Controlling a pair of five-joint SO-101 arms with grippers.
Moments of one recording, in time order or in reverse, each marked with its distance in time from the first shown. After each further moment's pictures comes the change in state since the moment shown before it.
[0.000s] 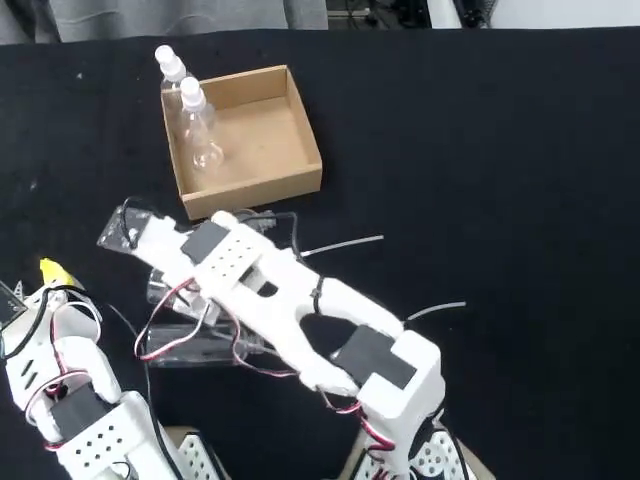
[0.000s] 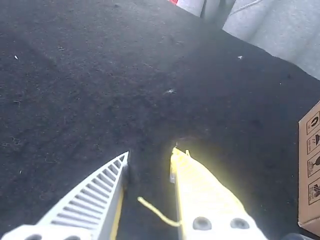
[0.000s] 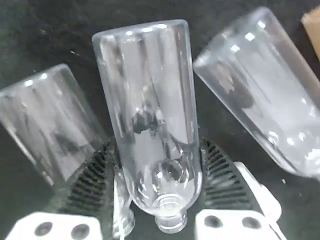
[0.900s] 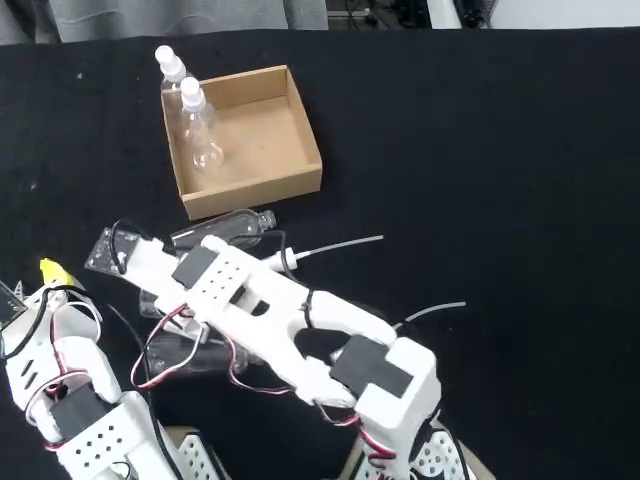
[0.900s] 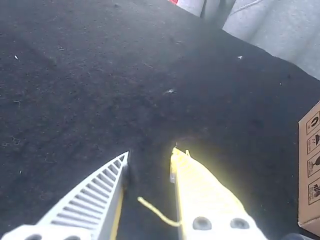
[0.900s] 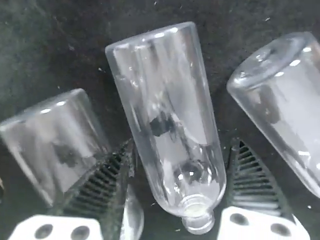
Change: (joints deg) left arm 0.0 0.0 0.0 0.0 0.0; right arm -4.7 0.0 6.5 -9.1 -0.4
